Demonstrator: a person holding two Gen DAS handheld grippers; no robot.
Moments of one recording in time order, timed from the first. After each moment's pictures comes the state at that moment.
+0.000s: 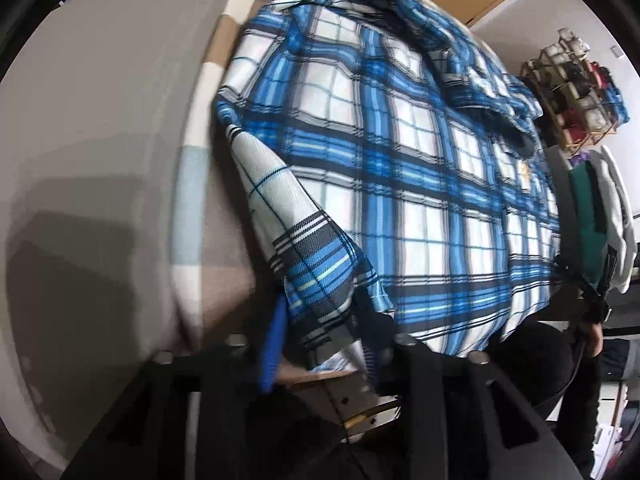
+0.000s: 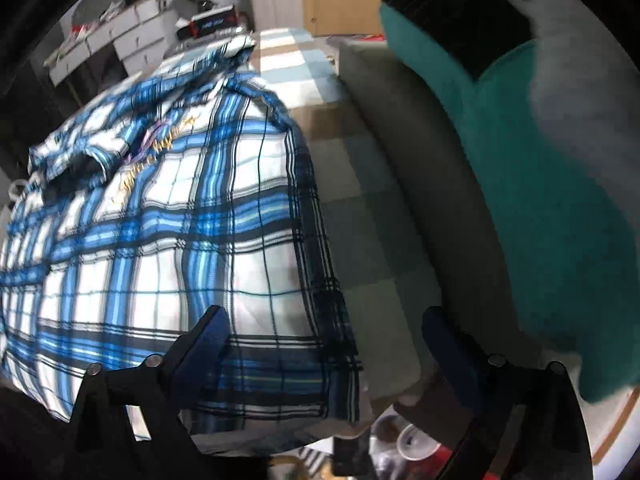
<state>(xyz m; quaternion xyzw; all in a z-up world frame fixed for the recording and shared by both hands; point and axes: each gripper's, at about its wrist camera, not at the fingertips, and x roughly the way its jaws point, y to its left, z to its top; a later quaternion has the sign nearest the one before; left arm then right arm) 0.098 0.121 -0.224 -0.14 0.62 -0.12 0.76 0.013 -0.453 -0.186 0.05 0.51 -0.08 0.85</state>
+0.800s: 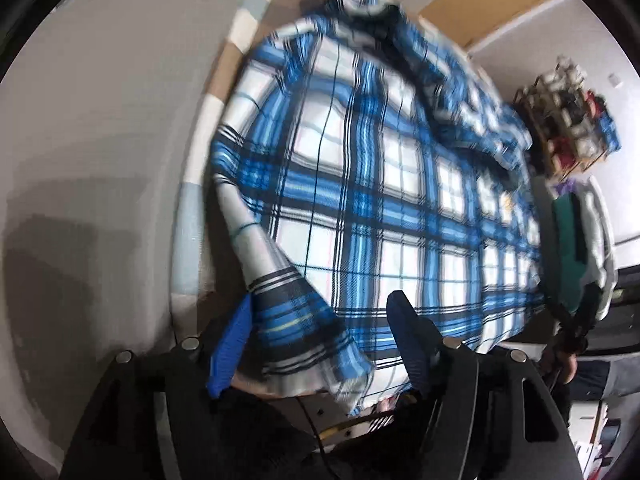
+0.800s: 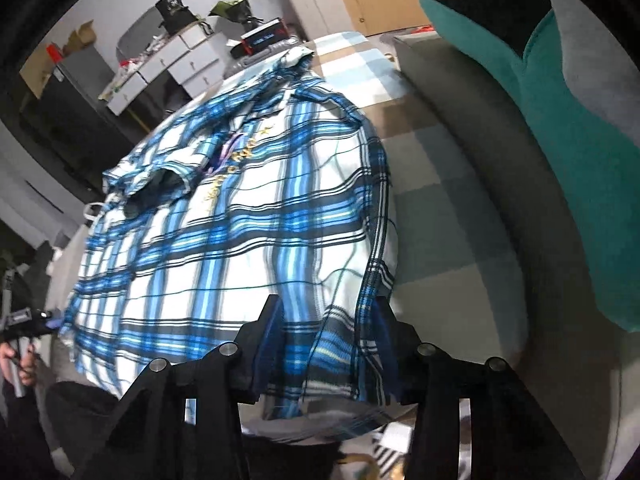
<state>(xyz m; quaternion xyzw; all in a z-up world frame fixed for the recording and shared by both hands) 0.121 0.113 -0.212 -0.17 0.61 -0.12 0.76 0.000 -0.452 -0.179 0.16 0.48 0.05 0.86</state>
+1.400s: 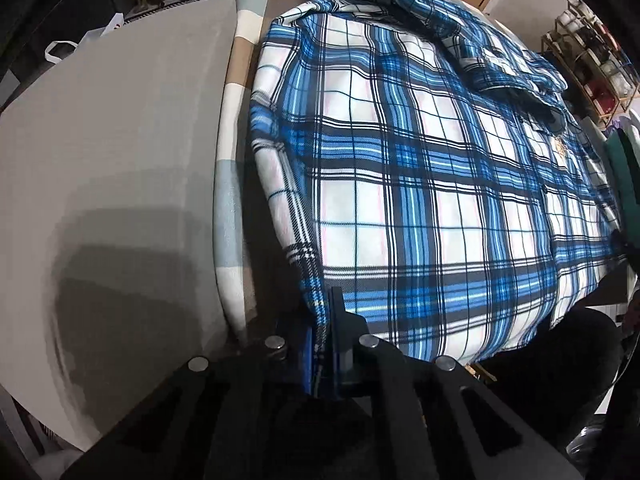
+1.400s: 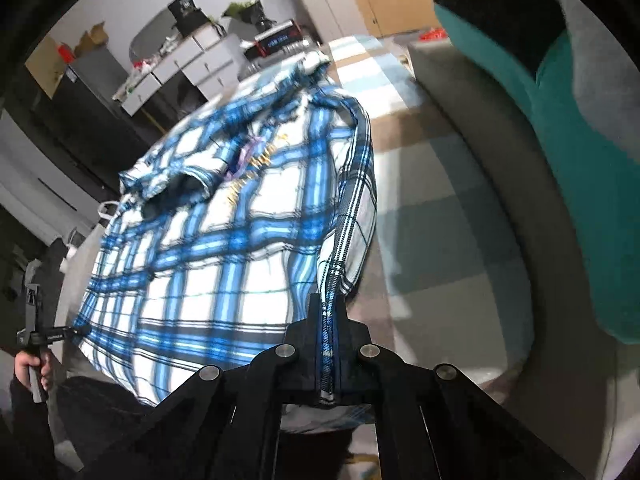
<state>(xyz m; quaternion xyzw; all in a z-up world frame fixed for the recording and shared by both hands) 0.092 0.098 -0.219 -0.03 0.61 -0.07 0.79 -0.001 -0.454 -0.166 0.17 0.47 0.08 0.86</state>
